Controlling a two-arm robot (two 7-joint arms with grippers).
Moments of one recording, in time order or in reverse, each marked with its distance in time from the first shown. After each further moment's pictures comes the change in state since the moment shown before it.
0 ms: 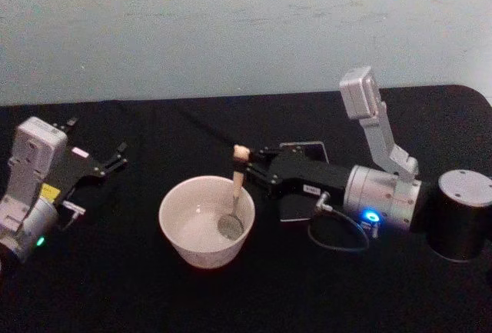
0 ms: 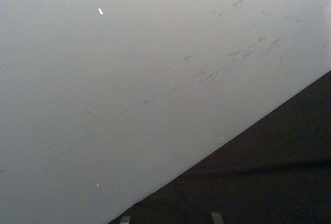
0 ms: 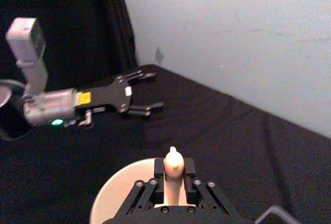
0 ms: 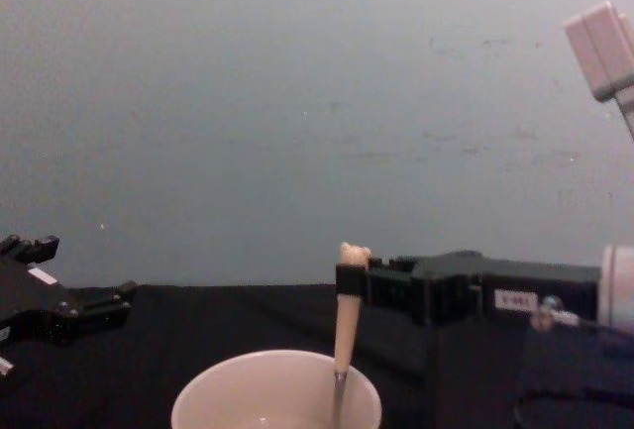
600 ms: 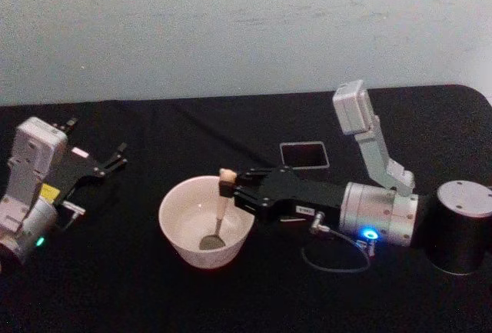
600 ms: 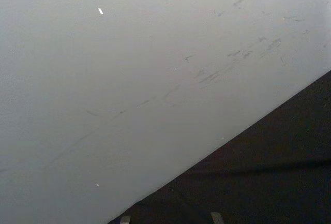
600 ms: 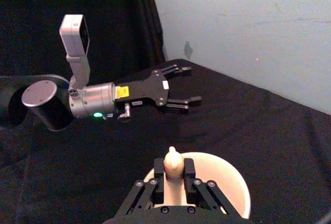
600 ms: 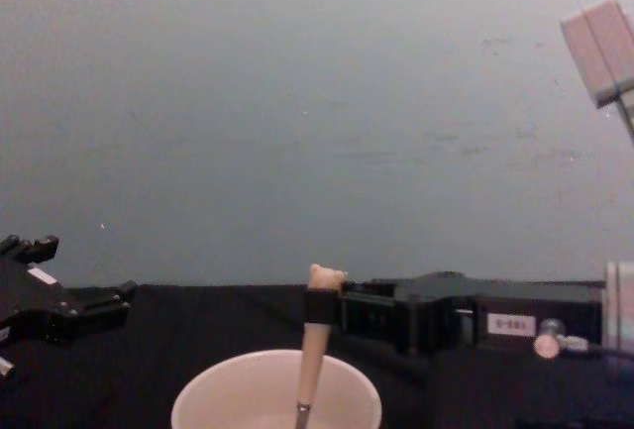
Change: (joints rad) left arm 0.000 0.000 0.000 0.000 0.000 0.000 0.000; right arm -0.024 0.037 -0.041 -0.074 0.054 0.033 0.033
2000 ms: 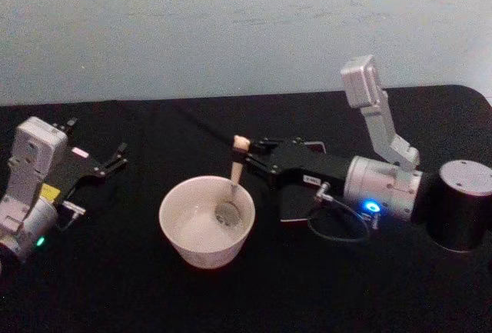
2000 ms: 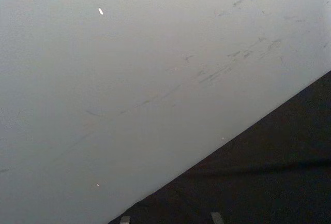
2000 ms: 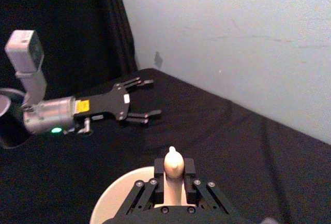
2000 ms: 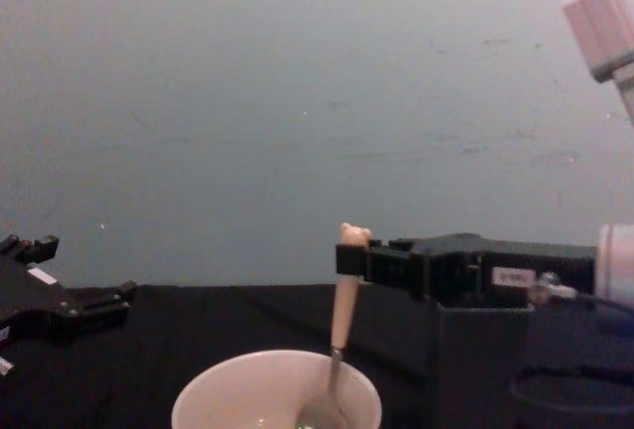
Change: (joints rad) left arm 0.000 0.000 0.000 0.000 0.000 0.000 0.000; right arm 0.056 -0.034 0.028 0.079 -0.022 -0.021 -0.047
